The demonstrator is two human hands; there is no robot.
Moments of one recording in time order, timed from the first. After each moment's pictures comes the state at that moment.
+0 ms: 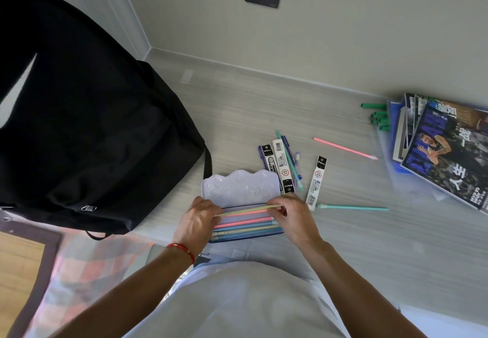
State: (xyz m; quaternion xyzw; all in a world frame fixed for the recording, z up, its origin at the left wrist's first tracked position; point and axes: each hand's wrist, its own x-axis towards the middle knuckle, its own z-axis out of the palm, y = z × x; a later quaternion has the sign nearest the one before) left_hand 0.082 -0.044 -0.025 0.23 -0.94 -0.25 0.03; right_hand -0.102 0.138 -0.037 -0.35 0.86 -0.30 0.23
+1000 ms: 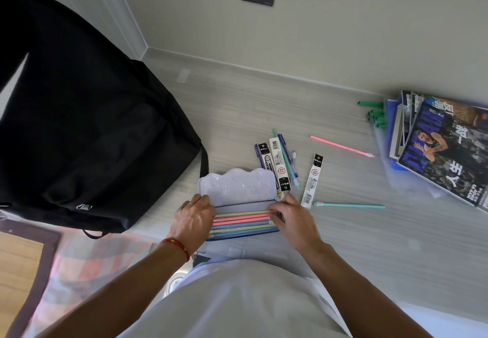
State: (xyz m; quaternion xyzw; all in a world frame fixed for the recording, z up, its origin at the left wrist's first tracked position) left_hand 0.078 -0.044 -0.020 0.20 -0.97 -0.11 -0.06; right_hand -0.102 0.159 -0.051 -0.38 0.88 -0.21 0.20
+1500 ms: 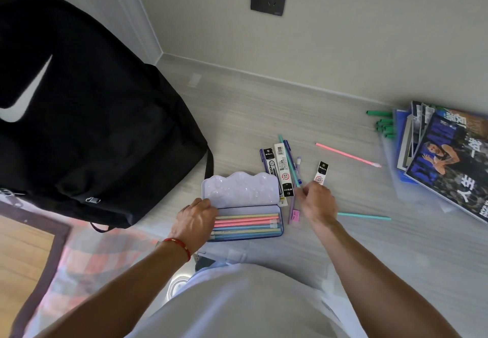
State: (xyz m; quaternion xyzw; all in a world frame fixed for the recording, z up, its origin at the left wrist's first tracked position) left_hand 0.082 -0.037 -0.014 0.24 -0.96 -0.15 -0.05; right_hand -0.168 0.140 -0.048 -0.17 0.95 -0.17 0.18
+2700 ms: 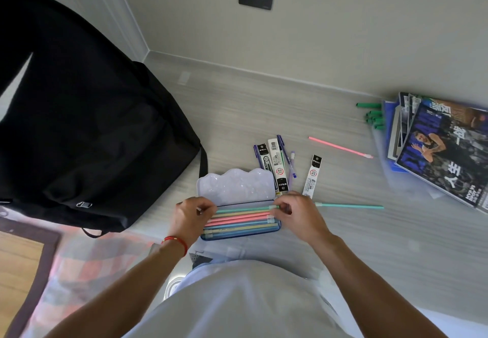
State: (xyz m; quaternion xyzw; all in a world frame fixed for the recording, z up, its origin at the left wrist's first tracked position) left_hand 0.078 -0.046 -0.032 0.41 -0.81 -0.42 0.04; right_hand -0.126 0.158 -0.035 -0.39 0.86 -0.25 0.23
